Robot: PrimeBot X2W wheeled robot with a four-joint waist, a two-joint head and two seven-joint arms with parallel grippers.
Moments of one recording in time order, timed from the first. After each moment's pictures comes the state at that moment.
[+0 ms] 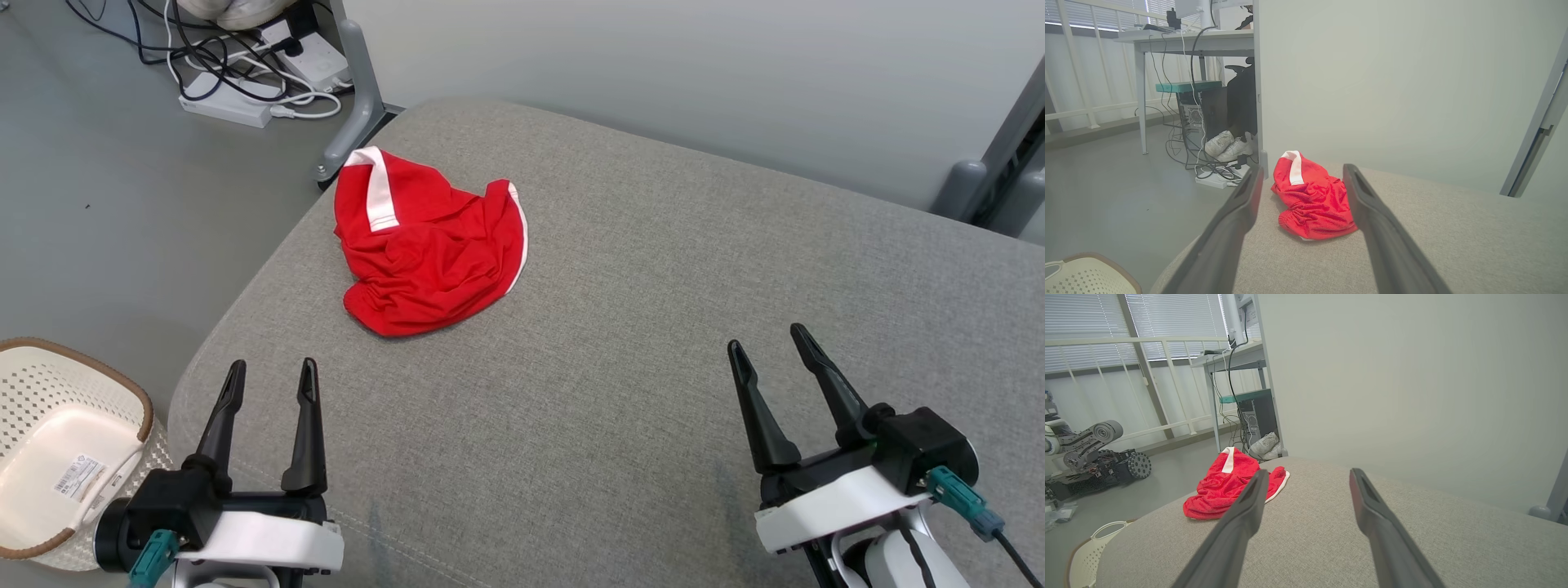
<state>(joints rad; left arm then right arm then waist) -0.01 0.05 -0.04 0.09 -0.21 0.00 -0.26 -0.15 -0.08 0.21 0.18 0.21 0.13 -0.26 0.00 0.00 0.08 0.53</state>
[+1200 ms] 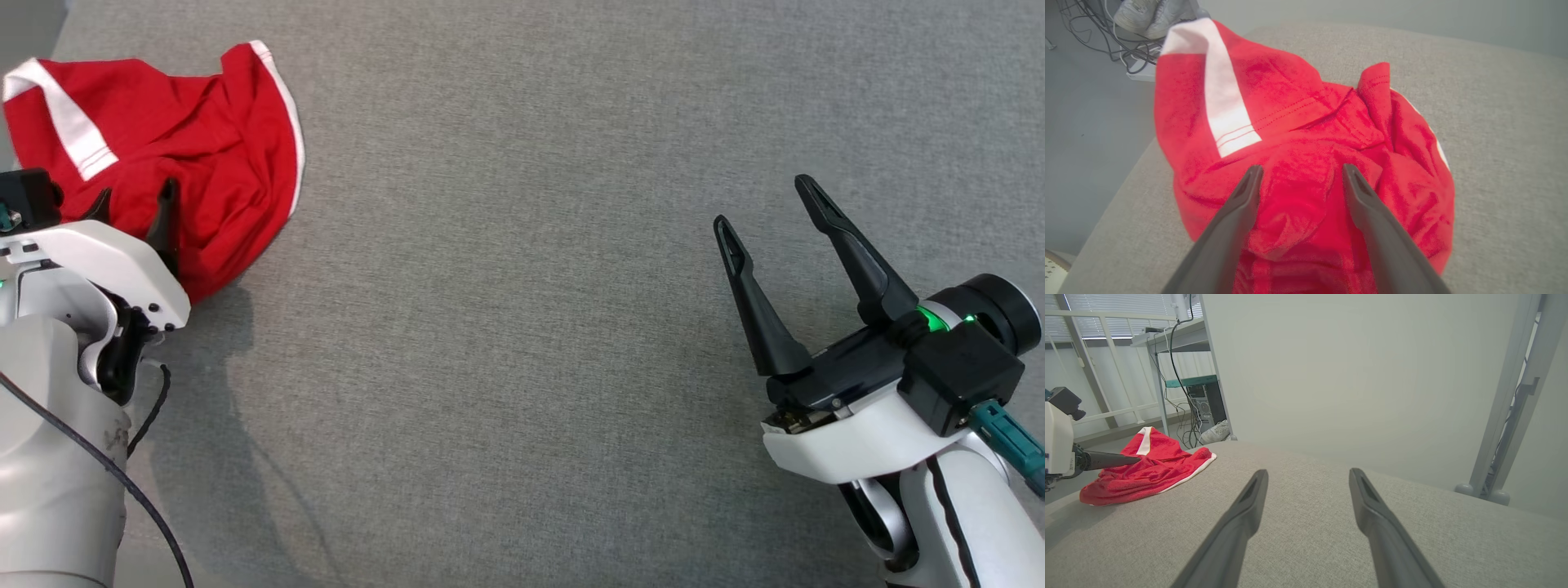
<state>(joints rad) -0.73 0.25 0.04 0.82 -0.35 -0.11 0.03 -0.30 -0.15 0.26 -0.14 0.10 0.13 -0.14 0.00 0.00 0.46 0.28</state>
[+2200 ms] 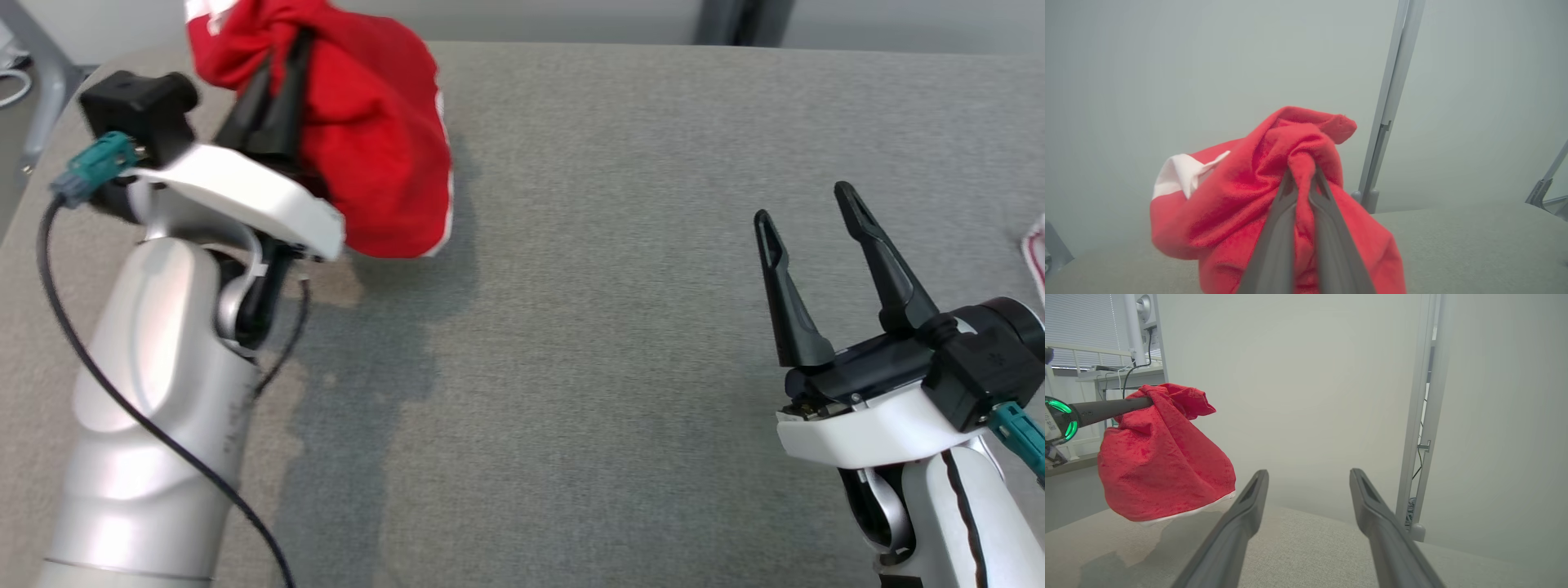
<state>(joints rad) -0.76 0.15 -0.21 0.47 -0.45 -0.13 -0.08 -0.28 -0.08 0.17 -0.04 0.10 0.13 -0.23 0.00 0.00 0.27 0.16</state>
